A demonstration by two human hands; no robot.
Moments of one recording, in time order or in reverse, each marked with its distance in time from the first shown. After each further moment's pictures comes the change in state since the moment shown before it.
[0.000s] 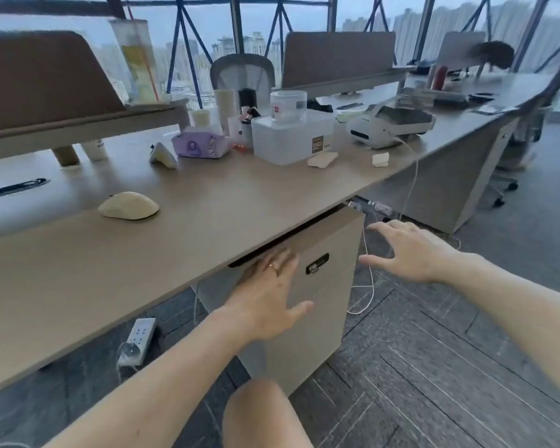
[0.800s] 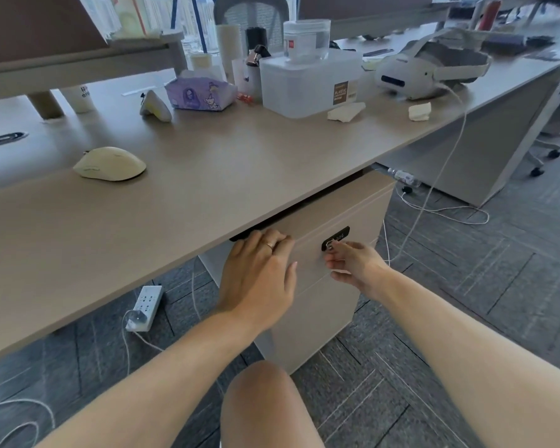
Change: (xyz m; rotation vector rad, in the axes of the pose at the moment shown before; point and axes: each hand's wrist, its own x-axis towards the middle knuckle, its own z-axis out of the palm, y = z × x) left_hand 0.015 -0.025 0.038 0.107 0.373 -0.096; right_hand 0.075 -0.073 0.147 1.542 -0.222 0.506
